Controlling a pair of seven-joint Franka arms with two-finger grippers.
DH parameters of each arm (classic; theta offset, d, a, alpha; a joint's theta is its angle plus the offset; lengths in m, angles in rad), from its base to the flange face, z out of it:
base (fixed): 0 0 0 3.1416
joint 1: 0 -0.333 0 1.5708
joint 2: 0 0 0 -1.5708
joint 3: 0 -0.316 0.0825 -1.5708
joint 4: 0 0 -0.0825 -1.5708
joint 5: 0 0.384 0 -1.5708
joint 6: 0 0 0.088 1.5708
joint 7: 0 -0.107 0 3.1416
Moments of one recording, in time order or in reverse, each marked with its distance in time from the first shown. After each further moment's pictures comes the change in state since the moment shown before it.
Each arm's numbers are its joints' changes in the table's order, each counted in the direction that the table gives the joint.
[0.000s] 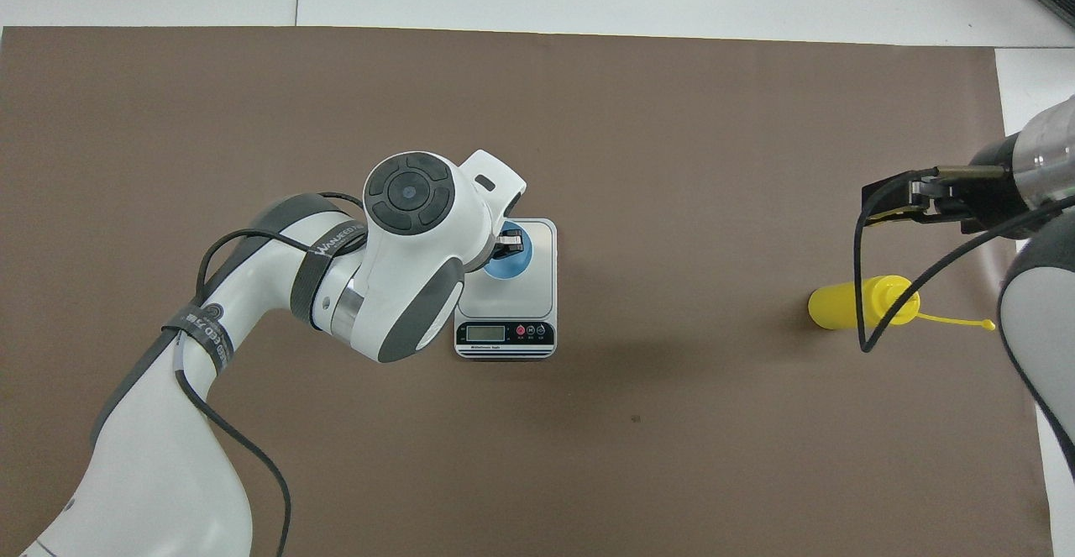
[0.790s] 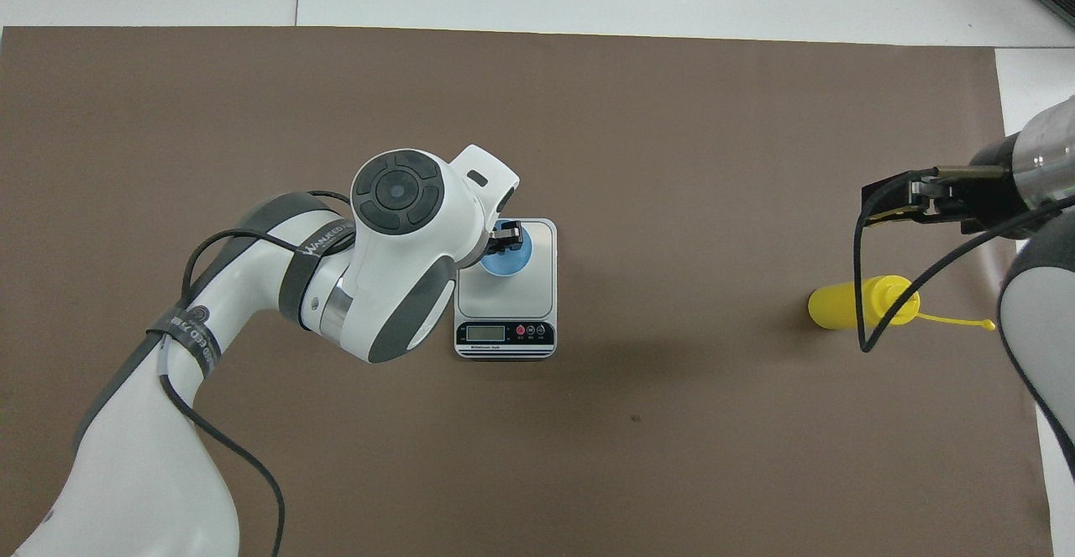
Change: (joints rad) left arm -0.009 -0.039 -0.017 0.006 0.001 0.020 0.005; right arm 0.000 0.000 0.000 0.000 0.000 0.004 0.000
